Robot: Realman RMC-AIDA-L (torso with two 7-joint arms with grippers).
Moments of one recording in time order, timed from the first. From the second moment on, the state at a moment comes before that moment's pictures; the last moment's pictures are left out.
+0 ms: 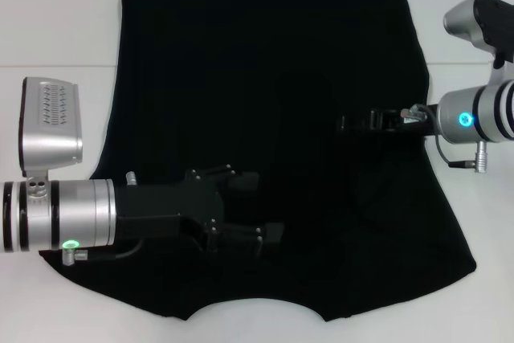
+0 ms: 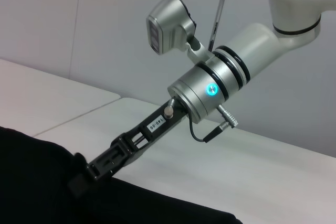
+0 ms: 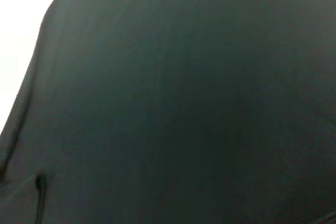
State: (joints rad) left arm -0.58 -2.15 0.71 0.63 2.02 1.56 -1.30; right arm 0.91 2.07 -0.80 -0.45 -2.41 -0.82 2.49
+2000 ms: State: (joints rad) left arm -0.40 -2.11 0.28 0.89 2.46 1.51 -1.75; right arm 0.87 2.09 -0.83 -0.46 -2.09 -1.29 1.62
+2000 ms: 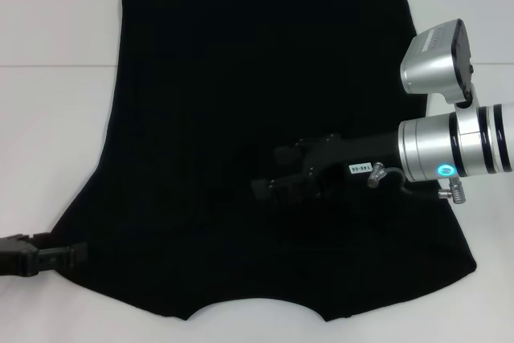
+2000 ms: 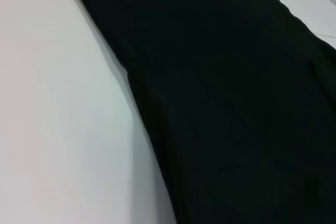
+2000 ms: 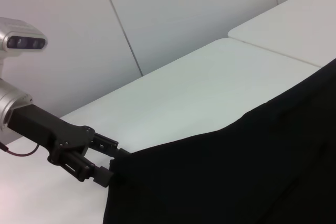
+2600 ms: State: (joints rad) left arm -0.42 -2.10 0.27 0.86 2.48 1.52 -1.78; right arm 0.86 2.09 -0.83 -0.46 -2.08 -1.30 1.62
